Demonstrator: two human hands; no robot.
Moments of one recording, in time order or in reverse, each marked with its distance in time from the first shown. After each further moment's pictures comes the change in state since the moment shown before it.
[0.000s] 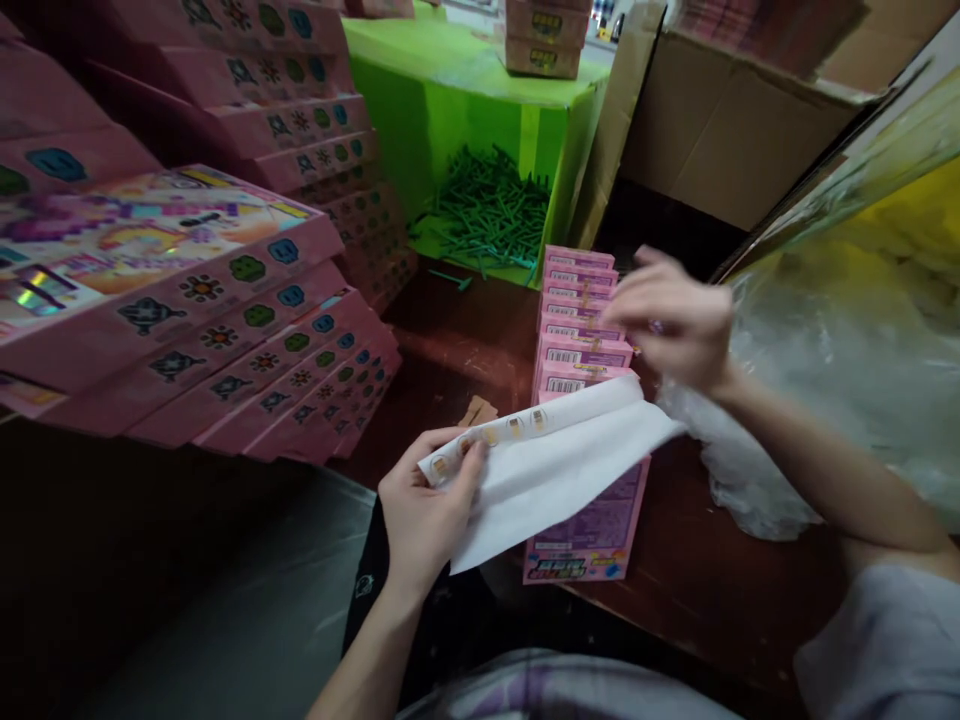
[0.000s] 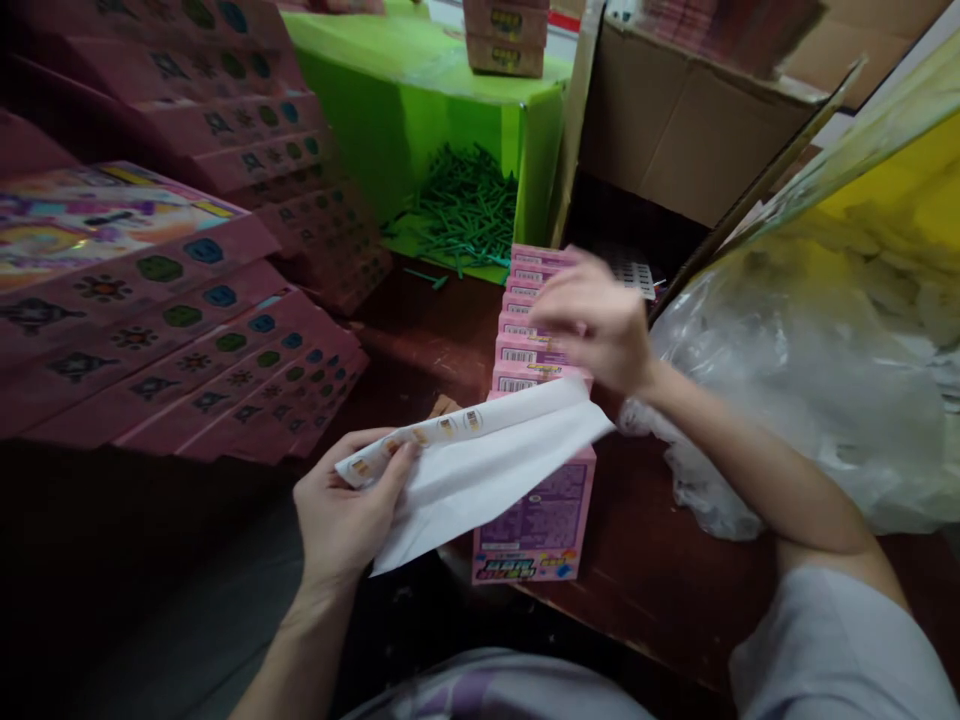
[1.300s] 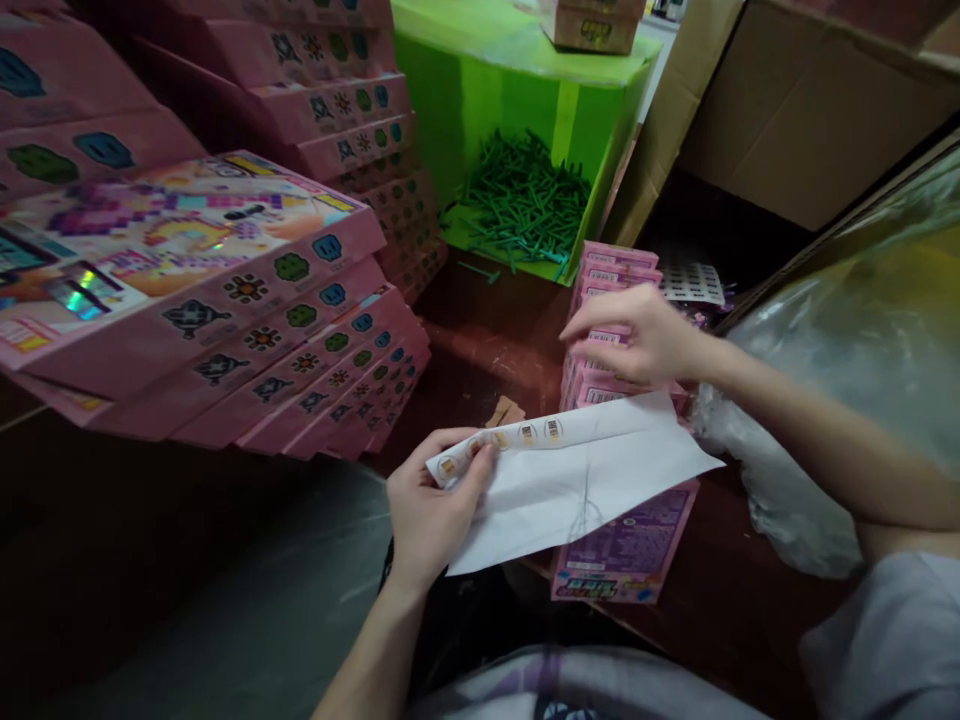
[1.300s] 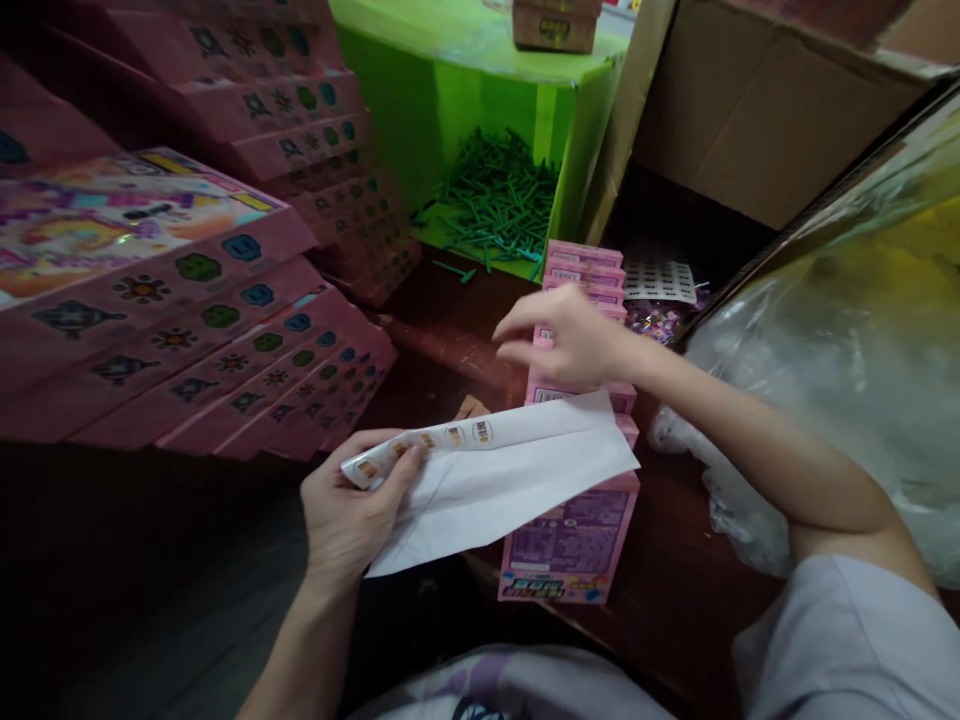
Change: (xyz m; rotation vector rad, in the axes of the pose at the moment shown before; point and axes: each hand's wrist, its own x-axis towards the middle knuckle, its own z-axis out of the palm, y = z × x) left_hand 0.022 -0.013 -0.021 0.021 0.006 0.017; right_hand 0.048 0.005 0.054 0.189 -0.364 -0.024
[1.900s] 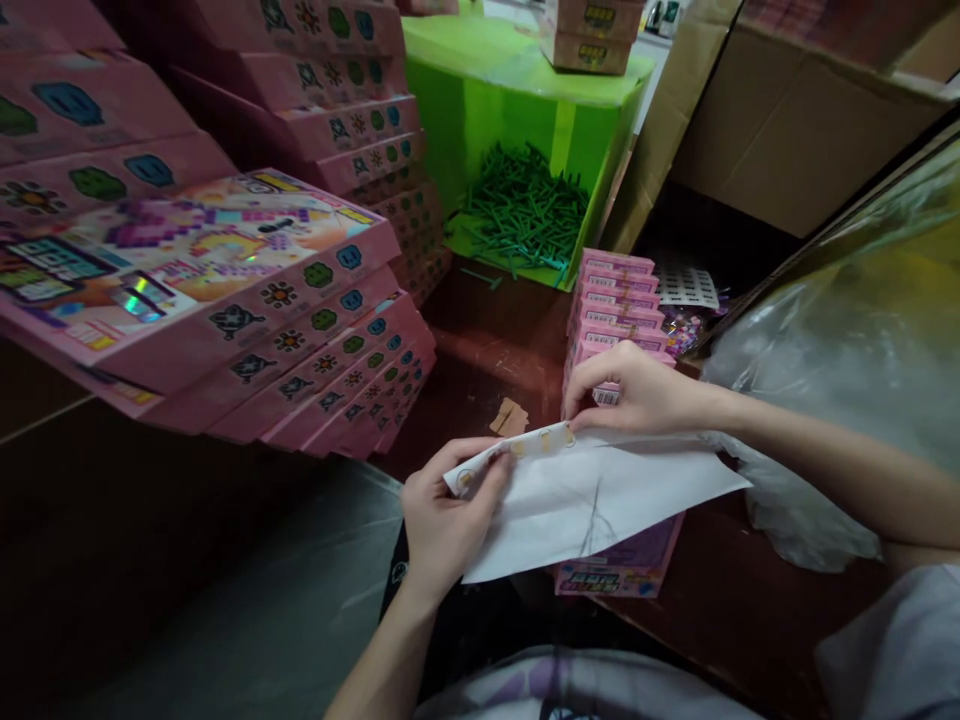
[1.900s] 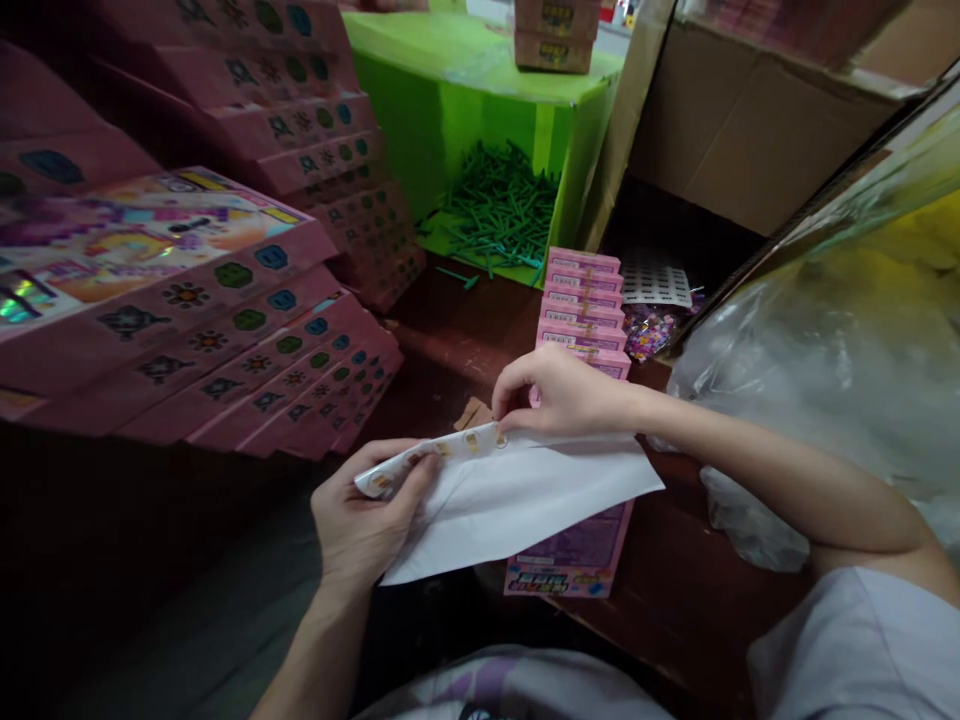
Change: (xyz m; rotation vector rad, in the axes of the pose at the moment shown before) left_hand -0.010 0.004 -0.002 -0.024 -0.028 0.179; right_hand -0.017 -0.055 0.016 0.337 -0.261 0.154
